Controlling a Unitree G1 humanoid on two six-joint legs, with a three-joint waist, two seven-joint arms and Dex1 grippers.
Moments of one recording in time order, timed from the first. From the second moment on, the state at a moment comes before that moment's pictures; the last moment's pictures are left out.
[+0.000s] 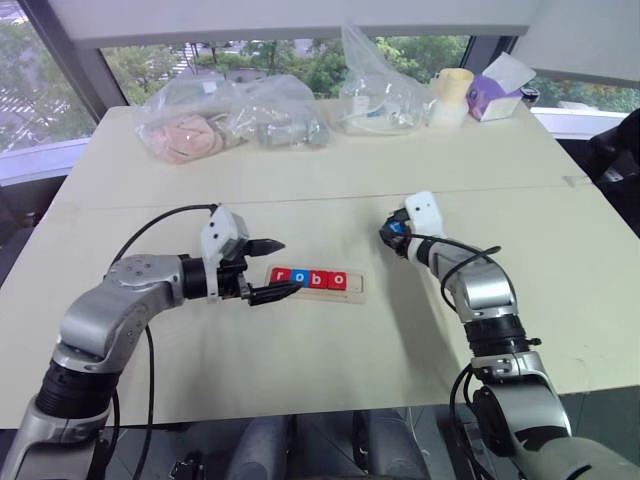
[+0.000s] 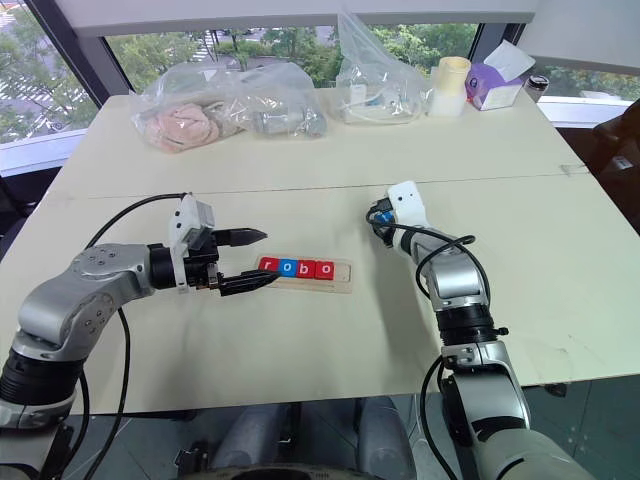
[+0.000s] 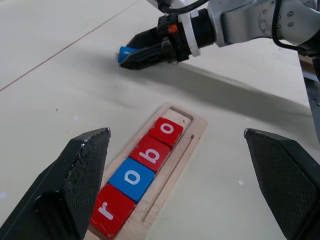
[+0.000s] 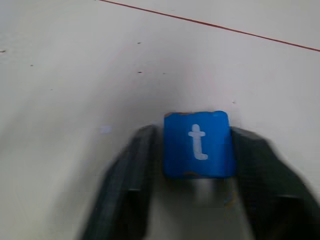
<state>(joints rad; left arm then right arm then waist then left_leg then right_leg) -0.35 0.69 -0.01 -0.35 -0.59 0.70 -0.90 -0.61 -0.30 0.00 0.24 0.03 0.67 0.35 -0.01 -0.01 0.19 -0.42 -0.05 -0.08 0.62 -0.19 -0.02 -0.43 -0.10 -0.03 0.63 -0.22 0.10</state>
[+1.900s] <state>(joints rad) -0.35 0.86 -0.12 -0.42 -0.49 0.63 -1.12 -0.21 -0.77 -0.06 -0.11 0.26 0.39 1.10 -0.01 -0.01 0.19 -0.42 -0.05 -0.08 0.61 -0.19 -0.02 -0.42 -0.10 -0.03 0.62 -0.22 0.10</state>
